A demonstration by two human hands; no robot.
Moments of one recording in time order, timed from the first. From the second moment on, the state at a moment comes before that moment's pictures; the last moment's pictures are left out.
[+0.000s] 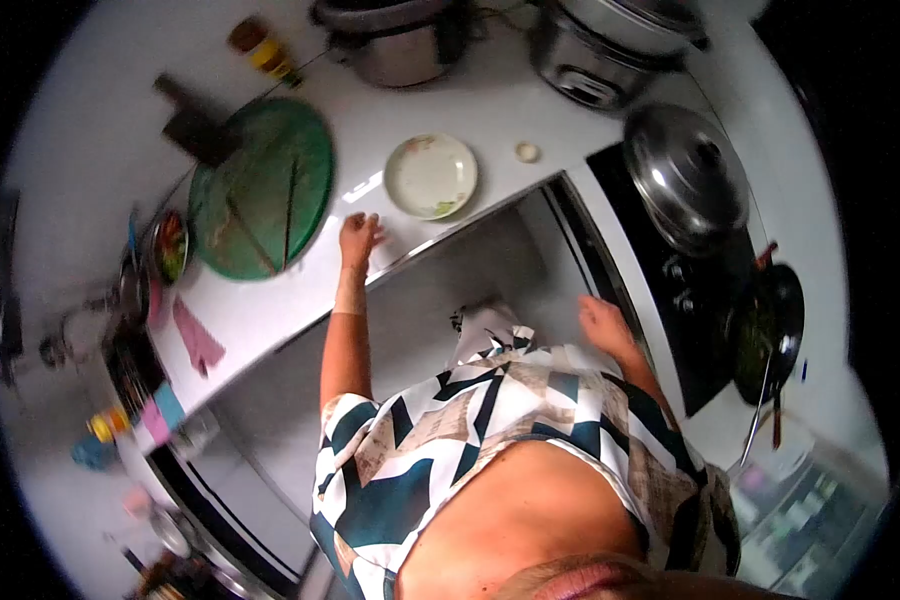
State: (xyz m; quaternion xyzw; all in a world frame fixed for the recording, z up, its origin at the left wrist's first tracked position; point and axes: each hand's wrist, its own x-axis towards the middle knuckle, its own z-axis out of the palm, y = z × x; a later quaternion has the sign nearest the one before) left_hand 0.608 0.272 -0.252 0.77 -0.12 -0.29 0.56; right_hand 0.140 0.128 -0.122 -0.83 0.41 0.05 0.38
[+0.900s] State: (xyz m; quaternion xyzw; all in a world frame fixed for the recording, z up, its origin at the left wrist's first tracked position) left_hand 0.276 0.200 -0.111 0.57 -0.19 -0.44 0.66; right_hand -0.327 0.132 0.038 -0.60 0.80 0.01 0.05
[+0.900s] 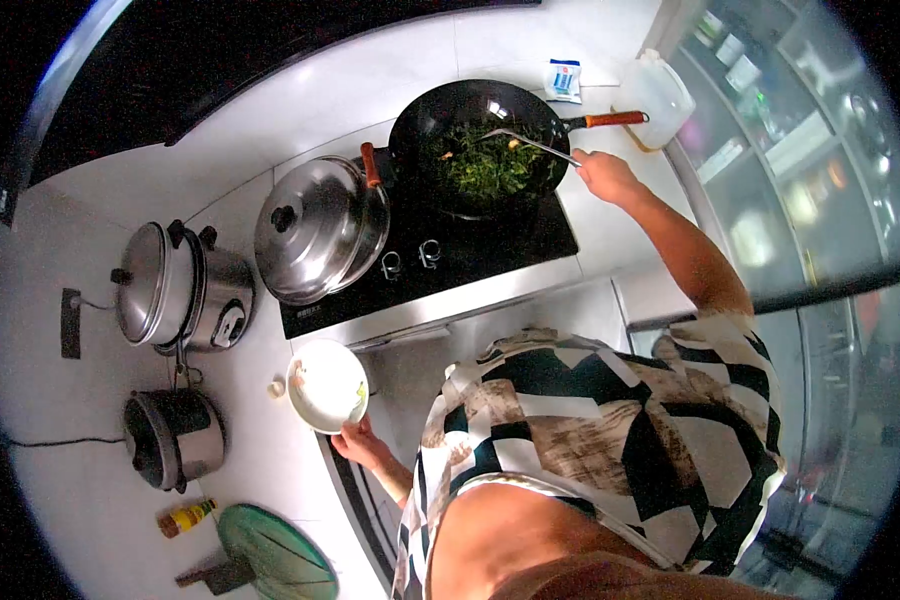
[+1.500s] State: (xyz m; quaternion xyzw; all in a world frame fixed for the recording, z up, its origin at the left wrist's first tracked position) left_hand 0.047 0.260 -0.079 0.57 -0.11 -0.49 0.65; right_hand -0.368 -0.017 0.072 -0.64 0.65 0.08 0.41
